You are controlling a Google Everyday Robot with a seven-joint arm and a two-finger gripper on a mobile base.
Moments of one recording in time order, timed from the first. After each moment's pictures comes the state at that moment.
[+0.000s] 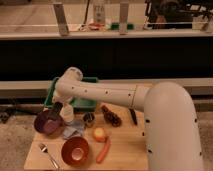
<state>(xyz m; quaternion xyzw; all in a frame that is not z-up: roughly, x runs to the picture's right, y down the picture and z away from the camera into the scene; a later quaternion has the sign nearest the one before) -0.256 0.058 0.800 -0.04 -0.30 -0.54 0.79</state>
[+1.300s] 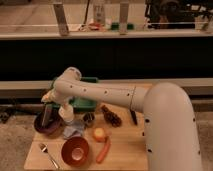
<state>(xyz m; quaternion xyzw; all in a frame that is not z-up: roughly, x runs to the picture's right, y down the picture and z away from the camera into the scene) -0.275 0.063 0.789 -0.02 -0.34 -0.55 0.76</state>
